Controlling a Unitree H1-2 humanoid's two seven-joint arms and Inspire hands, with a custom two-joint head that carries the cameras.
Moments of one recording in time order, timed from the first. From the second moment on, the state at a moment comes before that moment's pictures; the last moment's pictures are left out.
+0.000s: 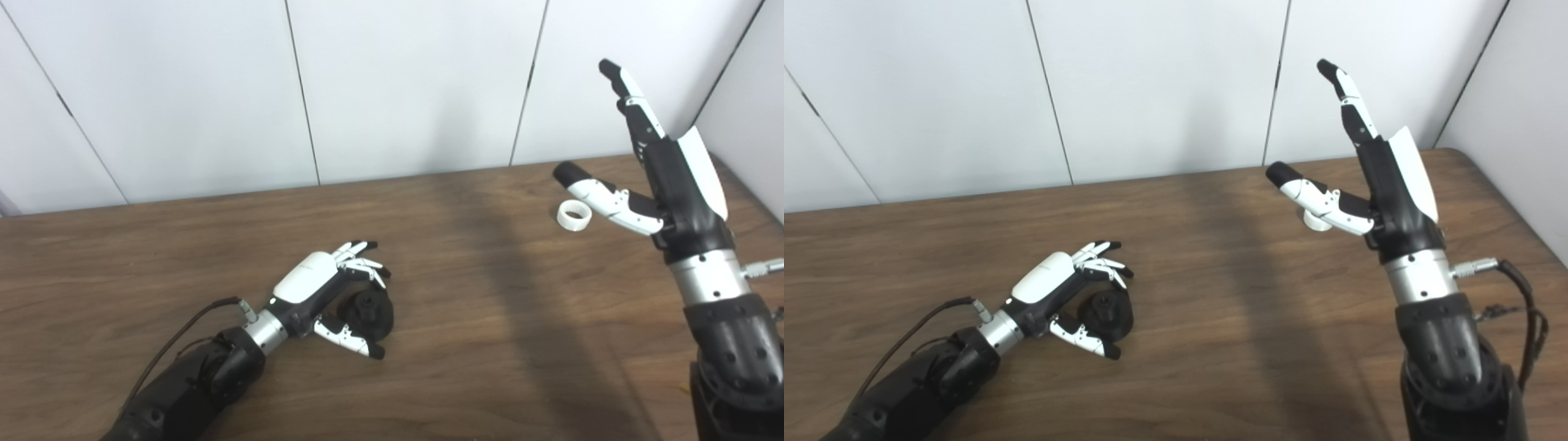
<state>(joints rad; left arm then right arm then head) -0.57 0.41 -0.78 0.53 0.43 -0.49 0.18 -0.19 -0.34 -0.14 -0.65 -0.37 0.33 0.13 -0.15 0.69</state>
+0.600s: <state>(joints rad) -0.53 0.41 -0.74 0.49 0.42 -0.49 0.12 -0.28 -0.55 -0.14 -0.33 -0.44 0.29 0.15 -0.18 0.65</state>
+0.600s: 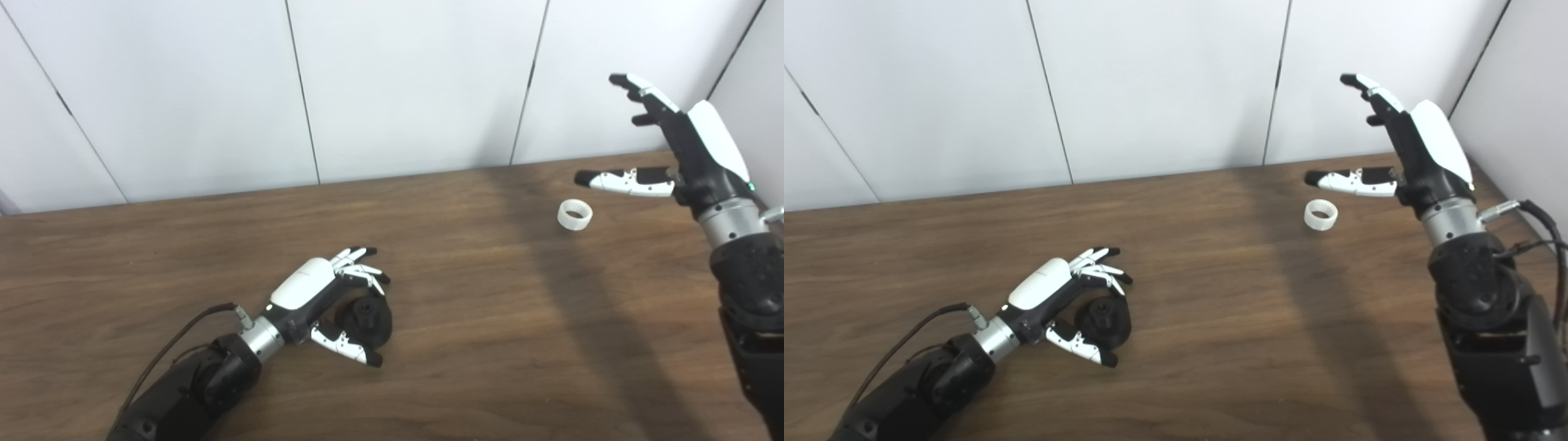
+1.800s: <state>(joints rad) -0.54 0.44 -0.80 0.49 0.38 -0.49 0.16 -0.49 -0.78 0.18 0.07 -0.63 0.18 0.42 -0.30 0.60</state>
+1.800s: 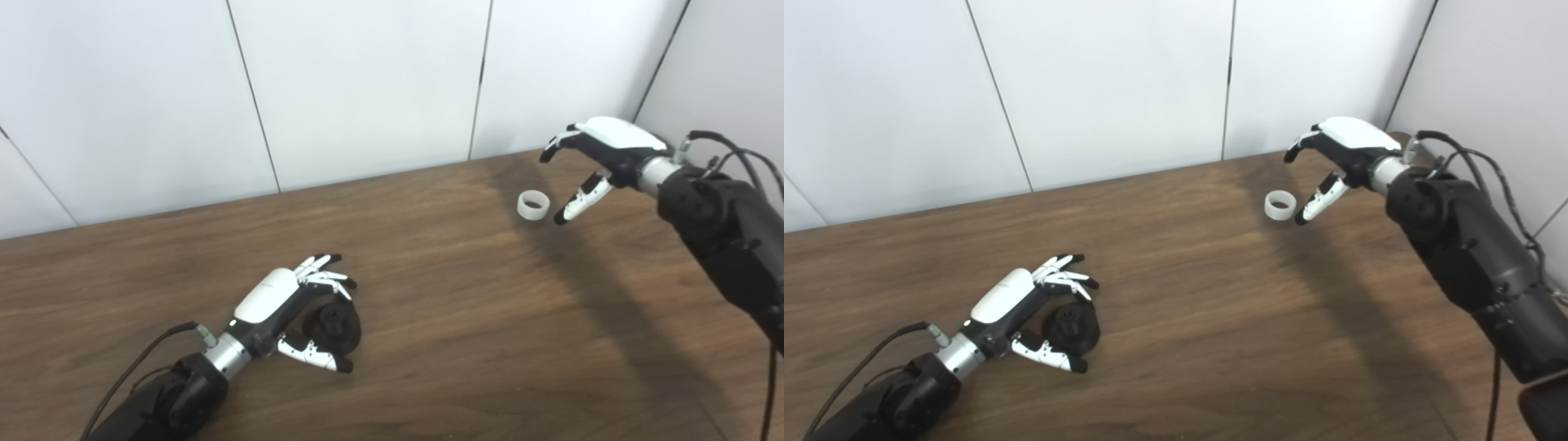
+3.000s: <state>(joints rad) -0.54 0.45 -0.80 0.49 0.36 -0.49 0.16 -0.58 -0.74 0.23 0.26 -0.80 0.03 0.30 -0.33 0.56</state>
